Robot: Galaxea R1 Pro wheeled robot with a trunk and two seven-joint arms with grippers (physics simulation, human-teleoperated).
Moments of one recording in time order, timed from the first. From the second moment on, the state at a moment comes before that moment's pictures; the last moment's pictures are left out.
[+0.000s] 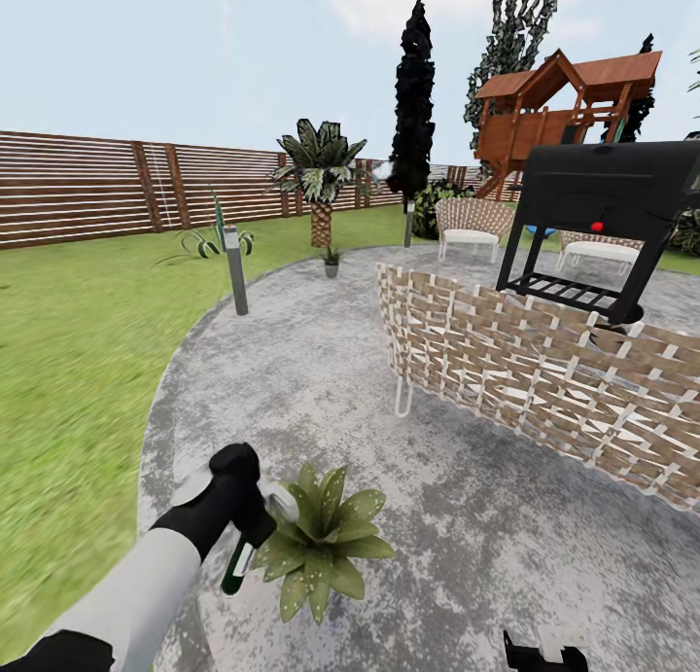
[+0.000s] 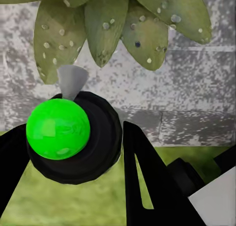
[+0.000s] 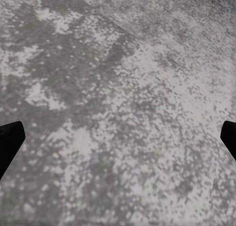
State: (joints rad) left arm -0.76 -0.03 -0.19 -0.75 -1.10 0.97 -1.17; right arm -0.42 -0.13 -0.24 -0.04 0.22 -0.48 -0.08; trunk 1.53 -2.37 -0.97
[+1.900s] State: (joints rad) left arm -0.82 0.03 -0.37 -0.71 -1.28 0.98 -1.41; right arm -0.42 -0.13 -0.24 -0.04 0.22 -0.48 -0.08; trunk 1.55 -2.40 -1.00
